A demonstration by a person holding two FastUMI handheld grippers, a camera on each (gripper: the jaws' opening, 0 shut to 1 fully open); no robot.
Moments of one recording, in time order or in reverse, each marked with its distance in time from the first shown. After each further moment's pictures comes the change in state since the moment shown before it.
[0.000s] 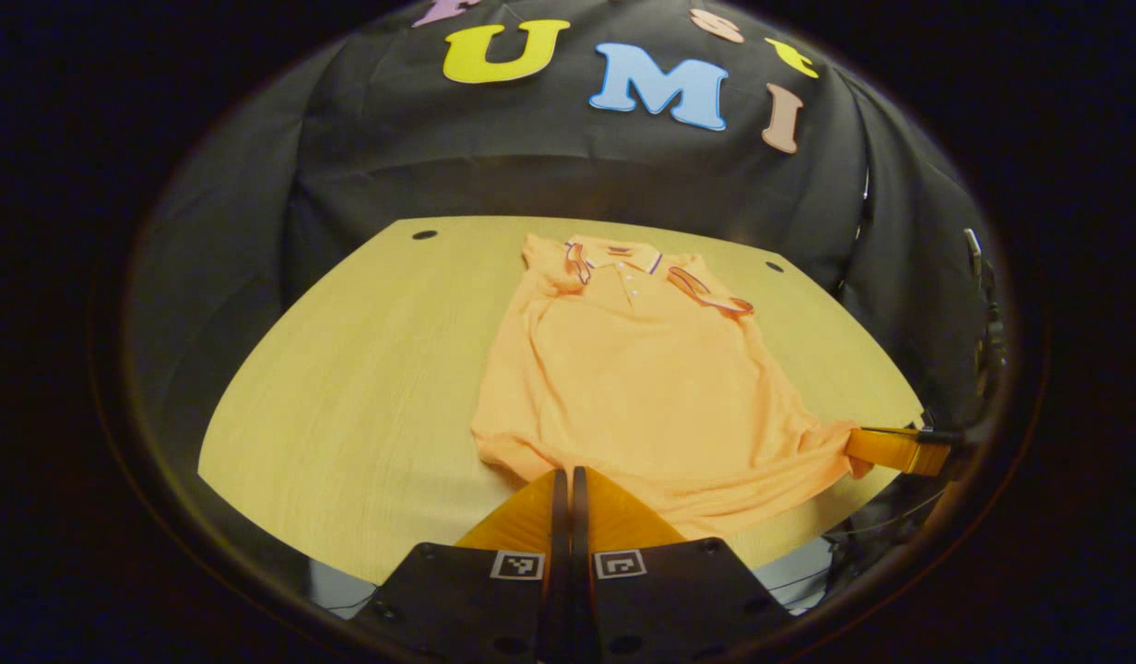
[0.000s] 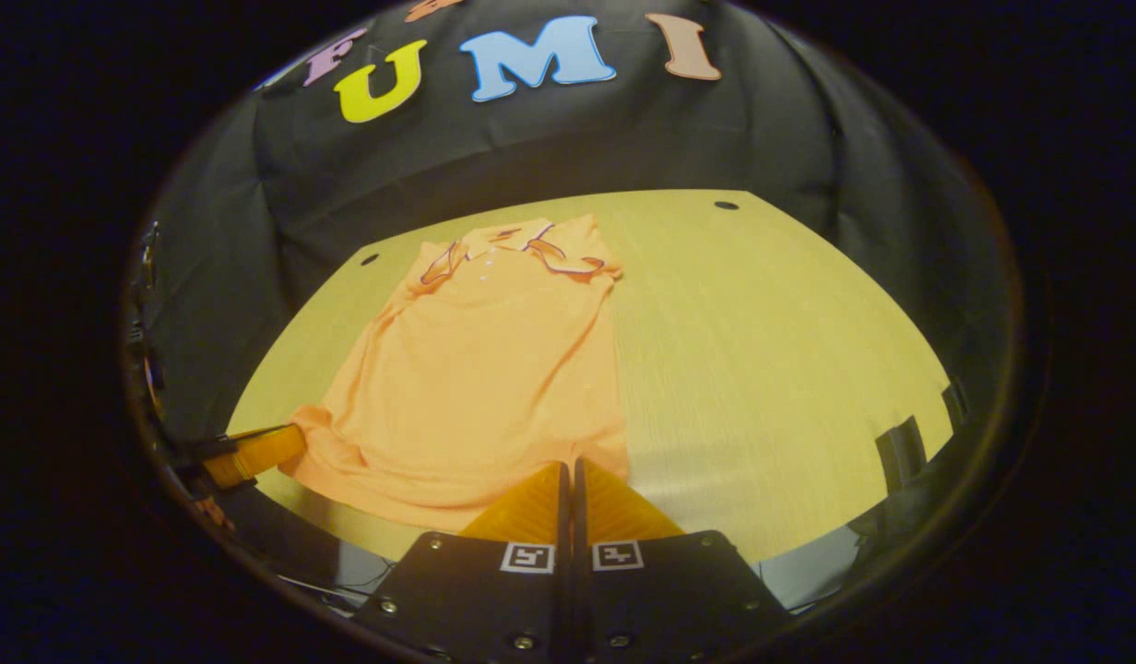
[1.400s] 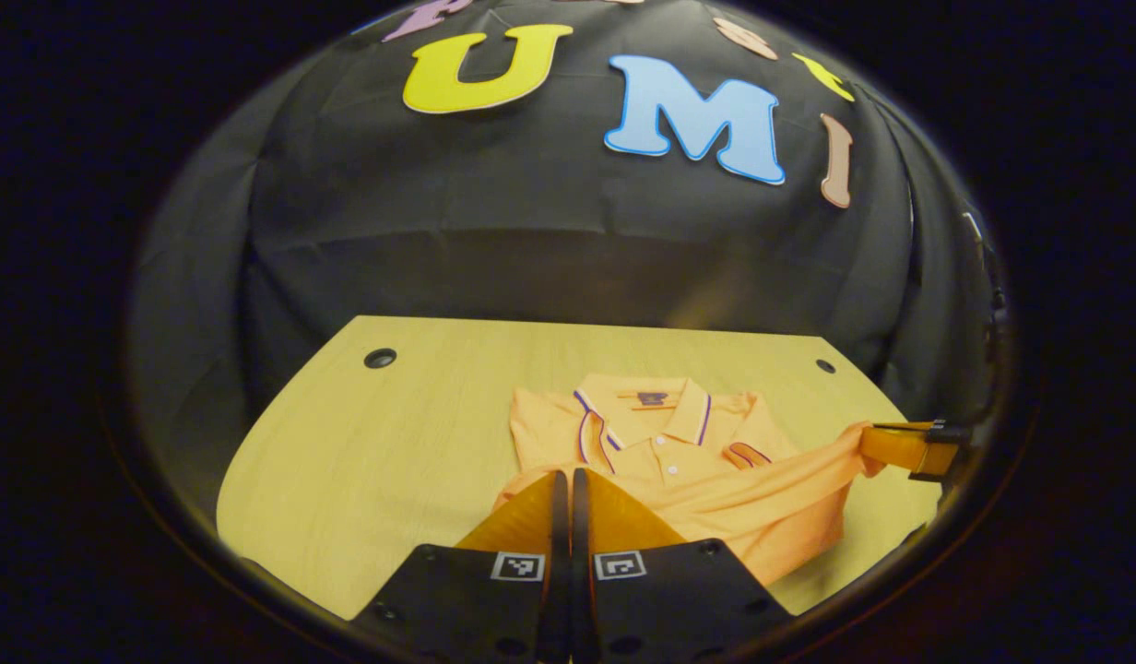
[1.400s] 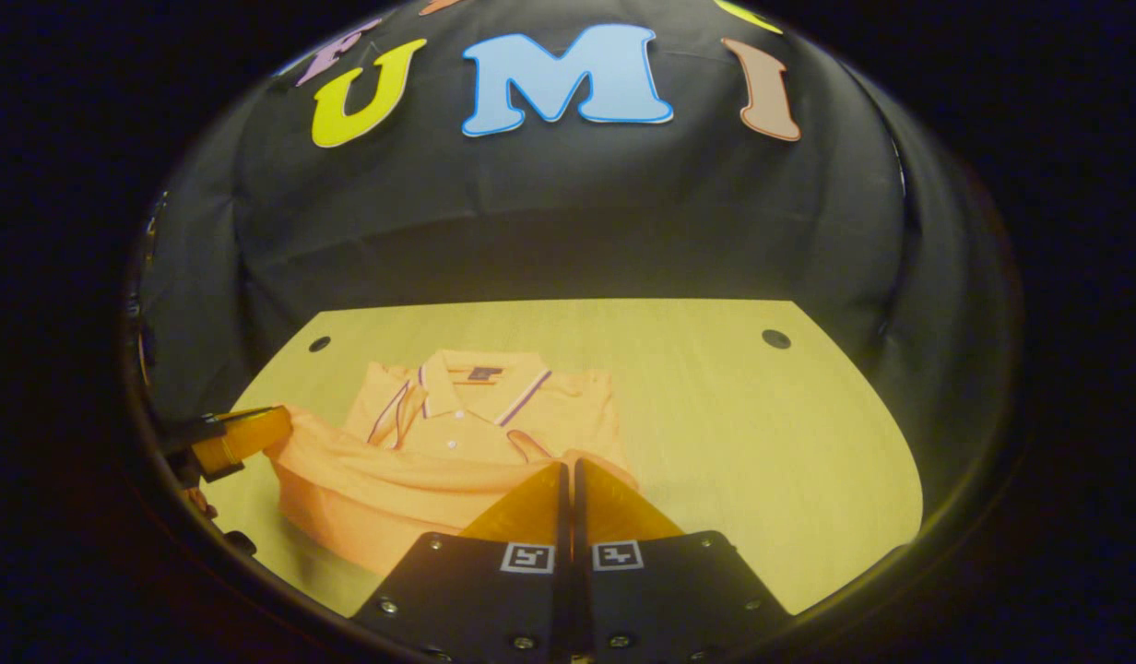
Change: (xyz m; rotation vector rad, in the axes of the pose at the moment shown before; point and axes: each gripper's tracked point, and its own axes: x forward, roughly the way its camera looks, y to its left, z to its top) left arm 0.189 0.012 0.231 0.030 -0.169 -0.006; right arm 0.145 0.007 0.238 -0.102 -0.138 -0.061
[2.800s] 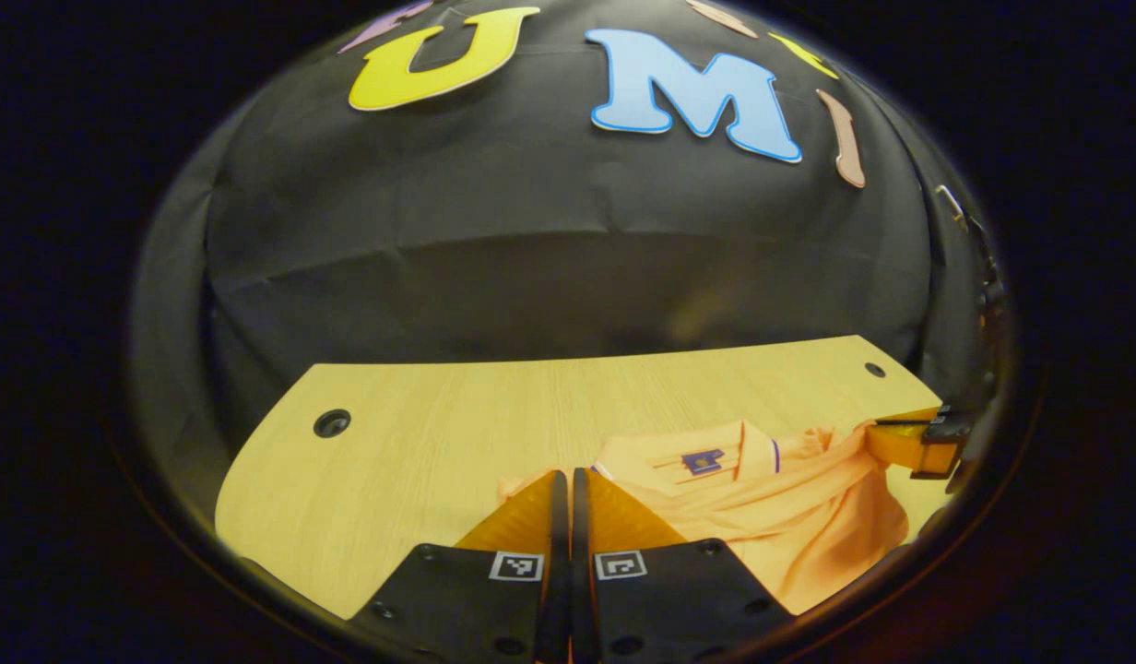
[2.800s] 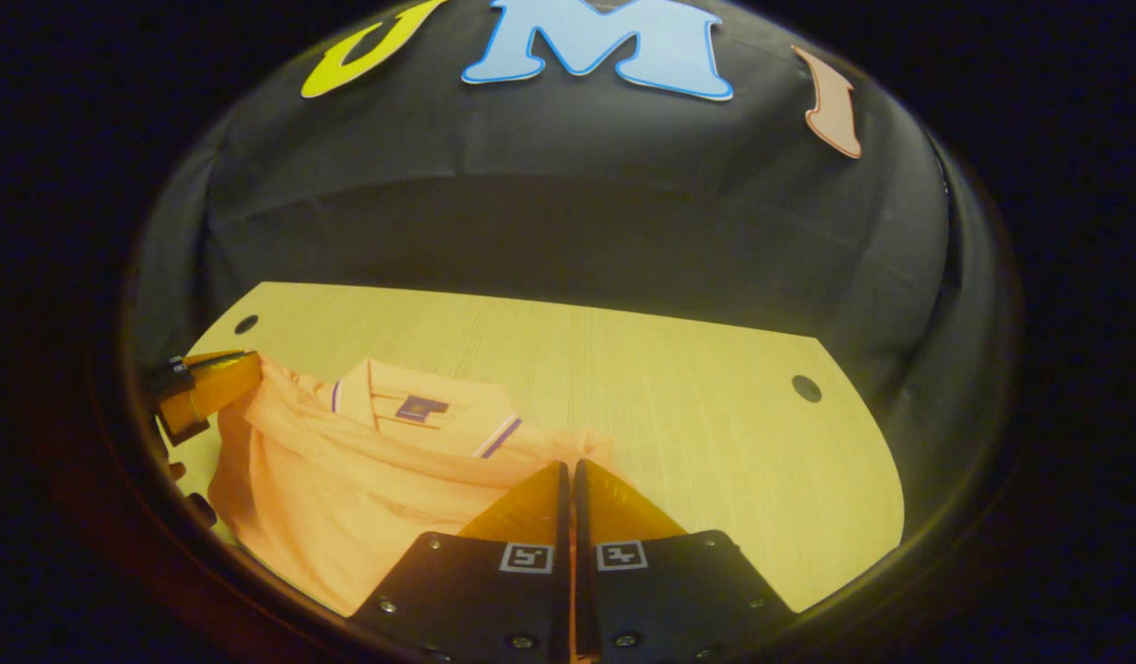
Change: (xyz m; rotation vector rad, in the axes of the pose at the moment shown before) left arm 0.132 0.008 0.034 0.090 -0.054 0.005; right arm 0.122 -0.011 0.027 -0.128 0.028 -0.089
